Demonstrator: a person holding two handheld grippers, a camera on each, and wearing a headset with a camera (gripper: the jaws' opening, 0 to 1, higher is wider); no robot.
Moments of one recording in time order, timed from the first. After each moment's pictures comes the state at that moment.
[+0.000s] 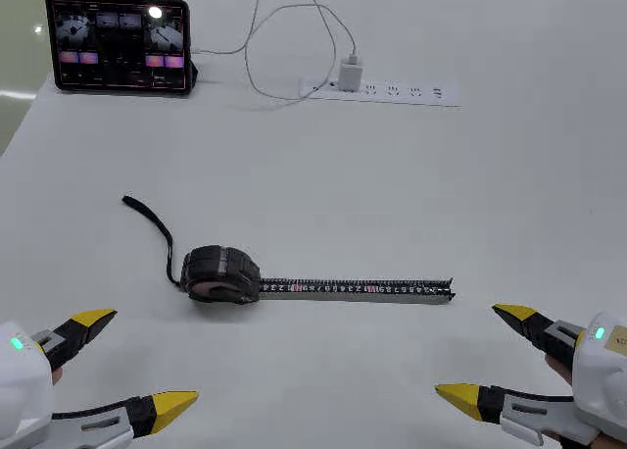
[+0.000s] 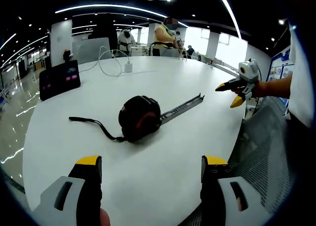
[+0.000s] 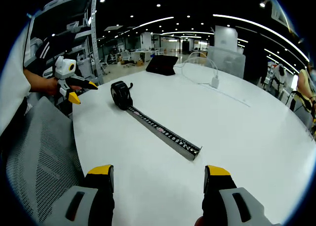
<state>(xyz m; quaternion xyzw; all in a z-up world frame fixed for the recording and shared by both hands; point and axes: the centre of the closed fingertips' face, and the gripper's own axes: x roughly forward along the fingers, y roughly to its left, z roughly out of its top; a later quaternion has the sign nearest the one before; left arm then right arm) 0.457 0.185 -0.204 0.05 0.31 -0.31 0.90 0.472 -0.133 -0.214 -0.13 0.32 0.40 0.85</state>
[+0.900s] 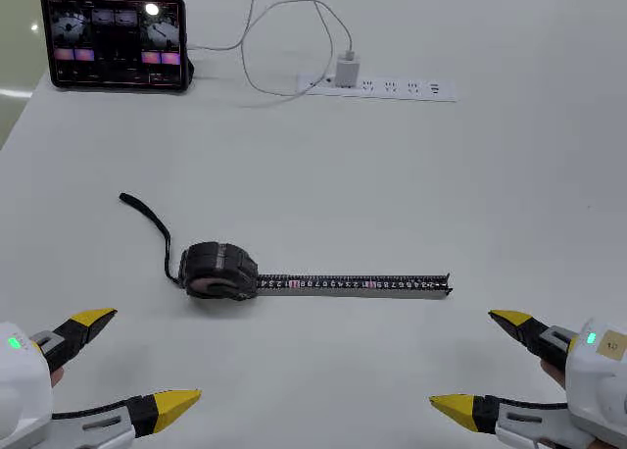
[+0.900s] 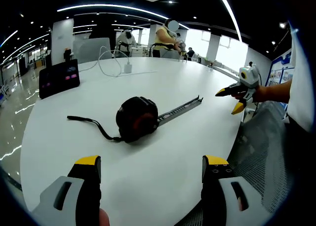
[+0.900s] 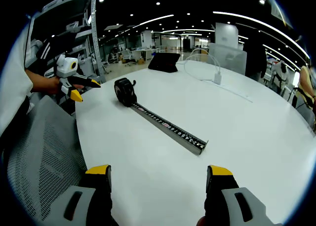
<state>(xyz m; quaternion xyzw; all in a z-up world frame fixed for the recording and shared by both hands) 0.455 0.180 -0.203 0.03 0.31 -0.31 0.90 0.461 -0.131 -0.218 -0.12 0.33 0.40 0.85</state>
